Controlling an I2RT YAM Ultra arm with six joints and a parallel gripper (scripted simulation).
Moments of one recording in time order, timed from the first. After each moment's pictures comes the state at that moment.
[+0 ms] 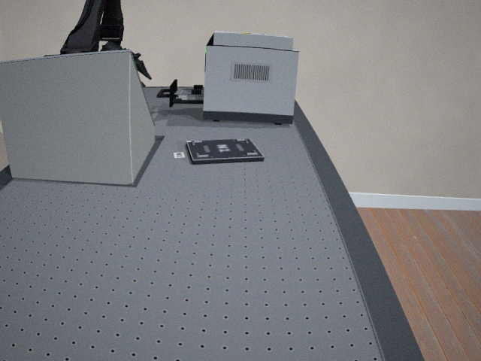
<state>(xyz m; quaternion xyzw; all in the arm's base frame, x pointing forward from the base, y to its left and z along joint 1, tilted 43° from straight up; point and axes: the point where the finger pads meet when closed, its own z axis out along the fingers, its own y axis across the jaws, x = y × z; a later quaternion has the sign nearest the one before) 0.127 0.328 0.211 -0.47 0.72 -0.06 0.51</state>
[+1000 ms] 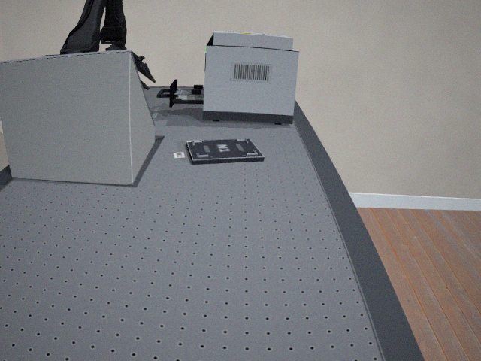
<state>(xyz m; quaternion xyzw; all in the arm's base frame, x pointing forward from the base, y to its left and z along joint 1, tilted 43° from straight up) 0.141 0.335 0.204 -0.47 0.72 -0.06 0.51</state>
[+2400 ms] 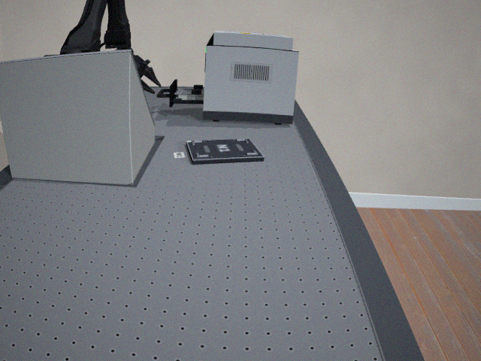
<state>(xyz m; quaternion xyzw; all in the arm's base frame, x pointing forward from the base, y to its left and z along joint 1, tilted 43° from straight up) 0.161 0.347 0.196 -0.47 0.72 -0.06 0.52</state>
